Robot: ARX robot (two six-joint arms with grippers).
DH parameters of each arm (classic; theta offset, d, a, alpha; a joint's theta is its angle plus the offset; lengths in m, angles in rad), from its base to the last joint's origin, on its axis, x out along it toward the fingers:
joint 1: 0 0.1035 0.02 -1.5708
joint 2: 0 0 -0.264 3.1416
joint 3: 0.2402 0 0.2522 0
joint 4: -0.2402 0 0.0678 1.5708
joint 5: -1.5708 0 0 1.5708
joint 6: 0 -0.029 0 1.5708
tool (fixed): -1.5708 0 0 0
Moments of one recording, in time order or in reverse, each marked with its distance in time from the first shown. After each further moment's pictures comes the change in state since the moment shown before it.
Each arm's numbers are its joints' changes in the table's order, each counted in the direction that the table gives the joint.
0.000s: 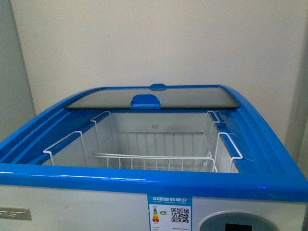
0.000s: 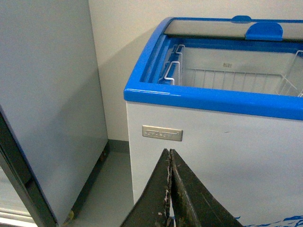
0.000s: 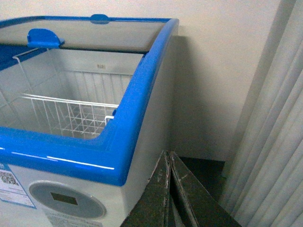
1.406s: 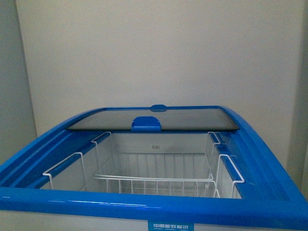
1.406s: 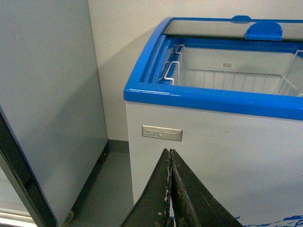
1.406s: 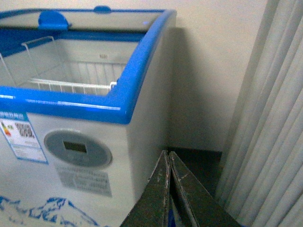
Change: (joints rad) left arm 0.000 0.000 0.000 0.000 0.000 0.000; right arm 0.000 -0.706 -0.196 -0.521 0.000 0.000
